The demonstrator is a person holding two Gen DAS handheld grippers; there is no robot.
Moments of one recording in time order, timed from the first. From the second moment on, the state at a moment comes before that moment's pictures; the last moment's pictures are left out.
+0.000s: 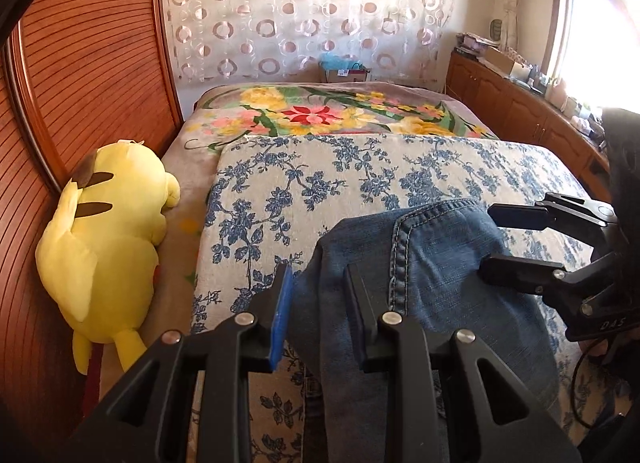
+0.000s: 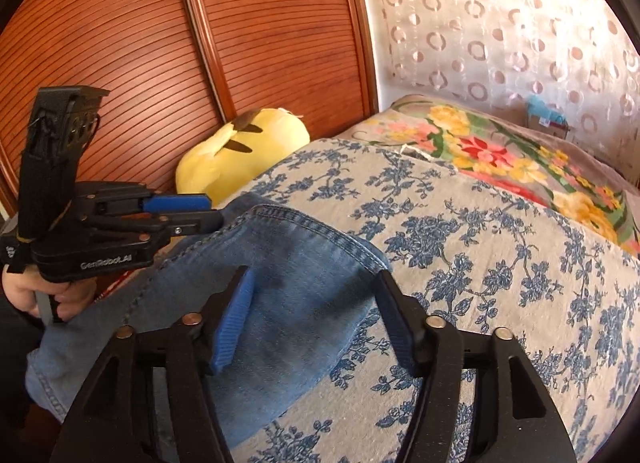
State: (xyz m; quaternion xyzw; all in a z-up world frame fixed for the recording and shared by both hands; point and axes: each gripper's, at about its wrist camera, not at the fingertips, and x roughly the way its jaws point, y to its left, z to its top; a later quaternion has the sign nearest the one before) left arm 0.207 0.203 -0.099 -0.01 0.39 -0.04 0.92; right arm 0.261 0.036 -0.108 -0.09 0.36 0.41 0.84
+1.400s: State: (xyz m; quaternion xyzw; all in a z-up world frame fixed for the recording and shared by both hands) left arm 0.104 0.183 -0.090 -0.06 0.40 -0.07 0.91; right arm 0.236 -0.002 -0.106 -0.10 0.36 0.39 0.84
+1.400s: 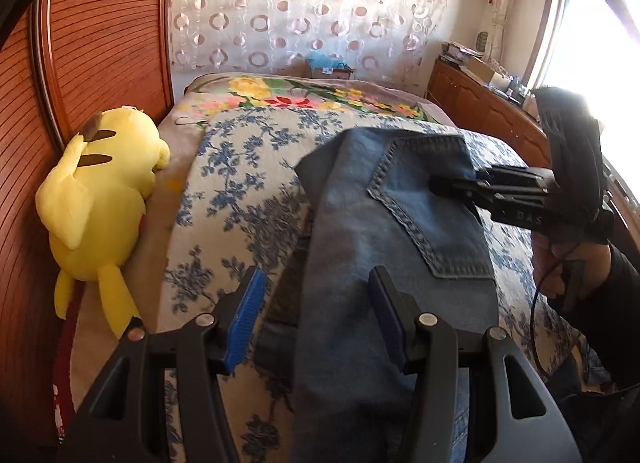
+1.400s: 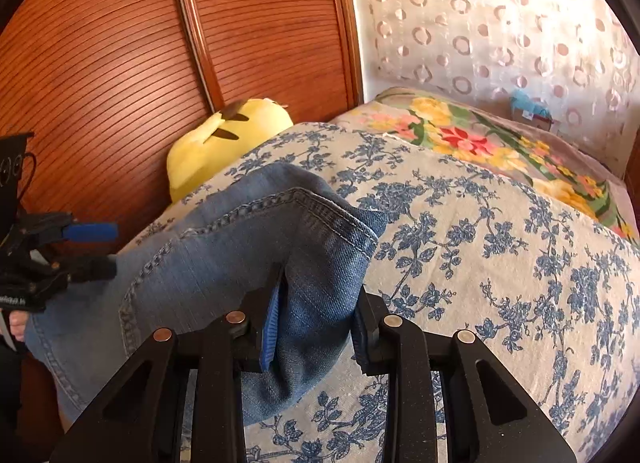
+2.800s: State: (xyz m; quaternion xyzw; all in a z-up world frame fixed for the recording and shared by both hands) left arm 0.097 0.195 -0.130 -0.12 0.43 -0.09 0.89; right arm 0.257 0.005 -0.124 -0.05 0.41 0.41 0.82
